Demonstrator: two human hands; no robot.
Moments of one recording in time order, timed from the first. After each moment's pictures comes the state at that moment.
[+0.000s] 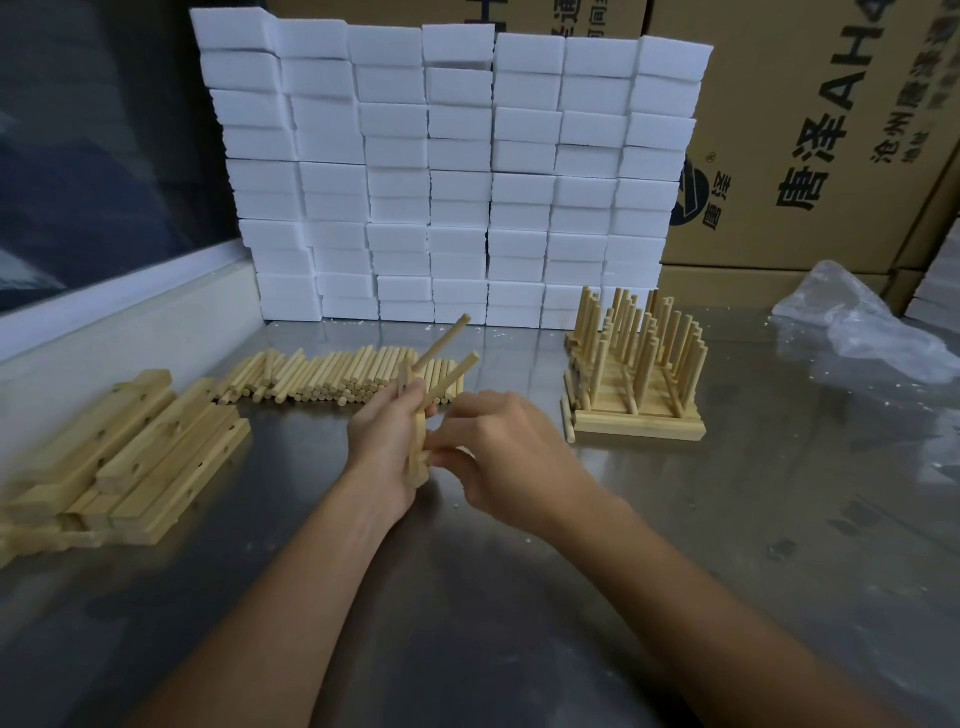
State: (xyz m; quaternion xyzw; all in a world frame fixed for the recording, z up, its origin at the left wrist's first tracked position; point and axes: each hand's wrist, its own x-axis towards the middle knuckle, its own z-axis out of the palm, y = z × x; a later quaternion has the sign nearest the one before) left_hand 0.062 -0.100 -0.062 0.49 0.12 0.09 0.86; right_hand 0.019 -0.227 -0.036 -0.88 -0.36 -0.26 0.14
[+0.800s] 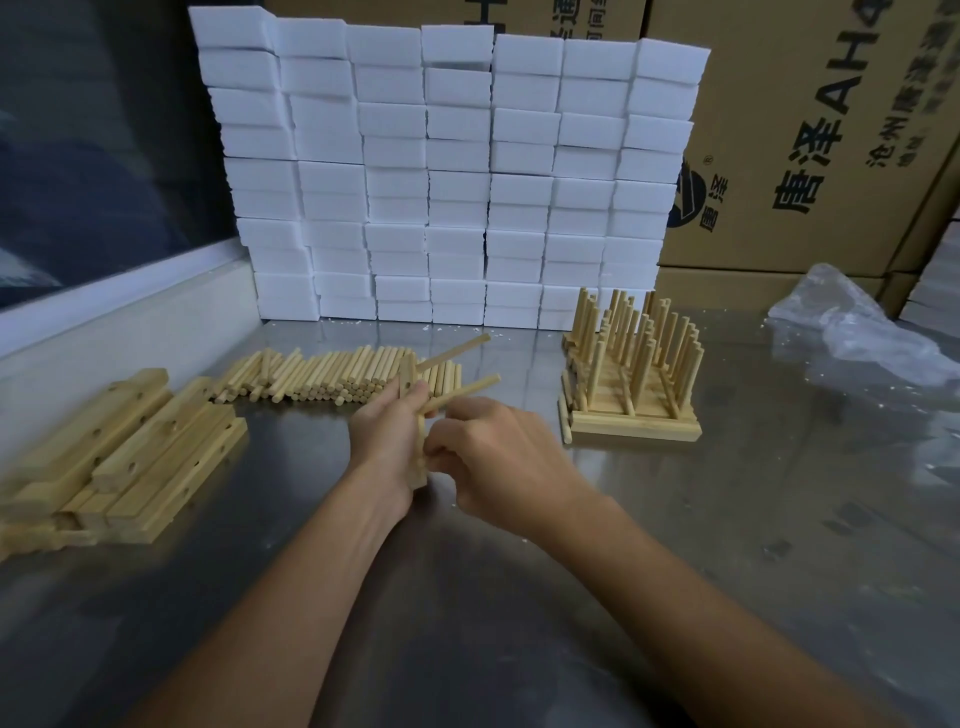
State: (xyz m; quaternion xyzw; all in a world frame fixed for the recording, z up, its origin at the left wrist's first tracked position) left_hand 0.064 -0.104 -0.063 0.50 0.12 0.10 0.85; right_hand 0.014 -0.222 -0.034 -0.91 -0.34 -0.24 0.08
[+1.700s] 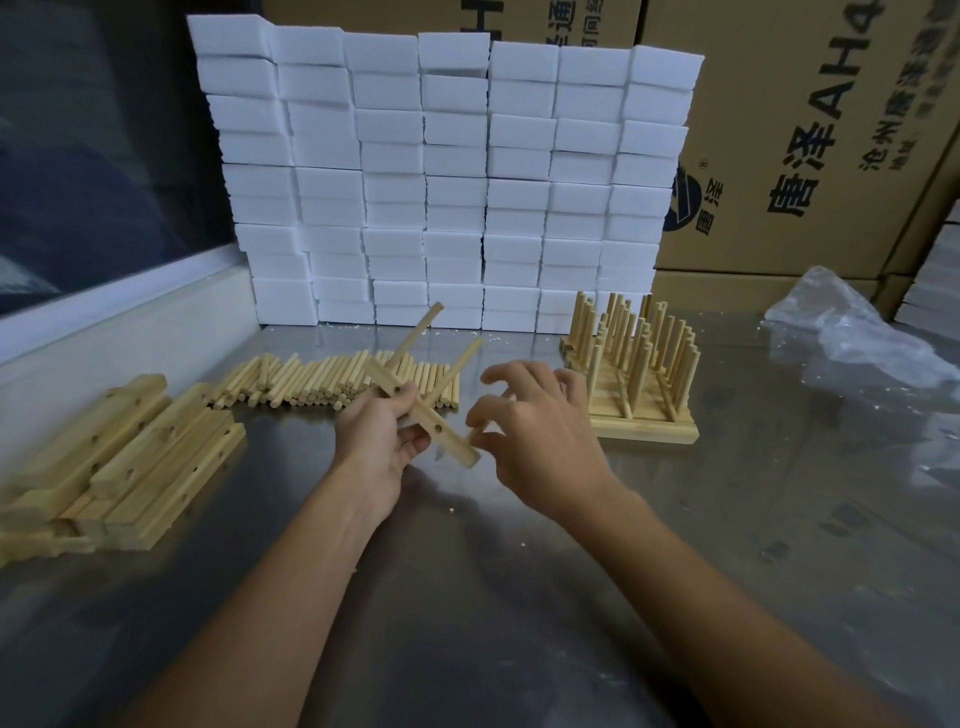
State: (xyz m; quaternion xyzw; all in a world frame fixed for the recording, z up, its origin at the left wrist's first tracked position) left_hand 0.067 -0.088 -0.061 0.51 0.11 0.08 0.85; right_hand 0.032 -0.248 -0.043 -0.93 -0.22 -0.31 0.05
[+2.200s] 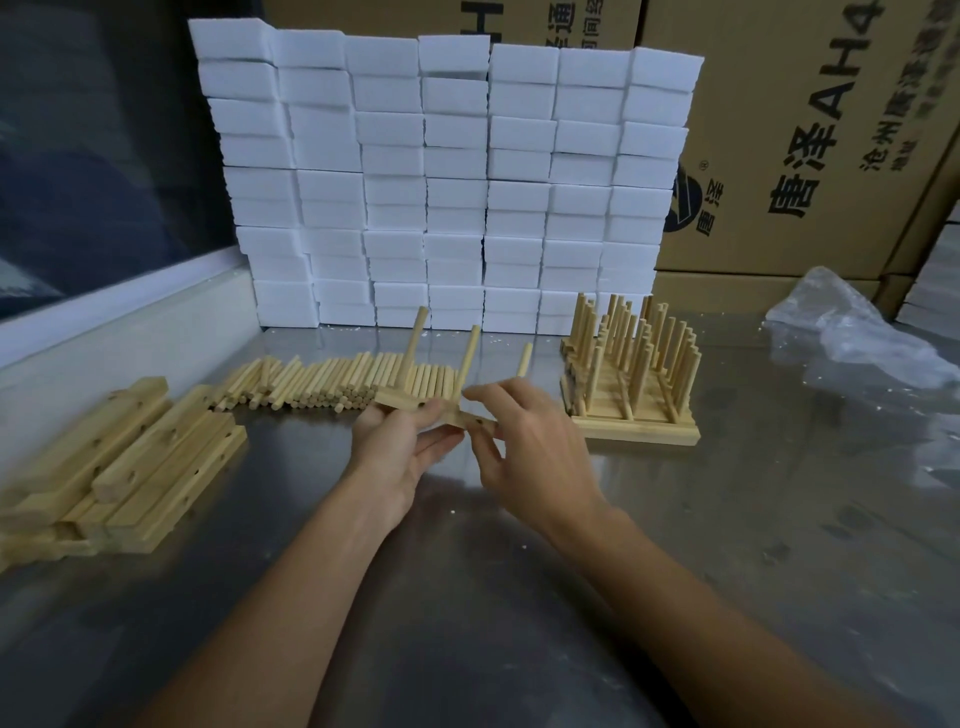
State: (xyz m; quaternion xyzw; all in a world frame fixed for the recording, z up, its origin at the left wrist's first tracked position) left_hand 0.059 -0.099 -0.059 0.49 0.08 0.05 0.87; right_hand 0.030 -0.238 -0.055 -0.91 -0.20 -0.32 0.20
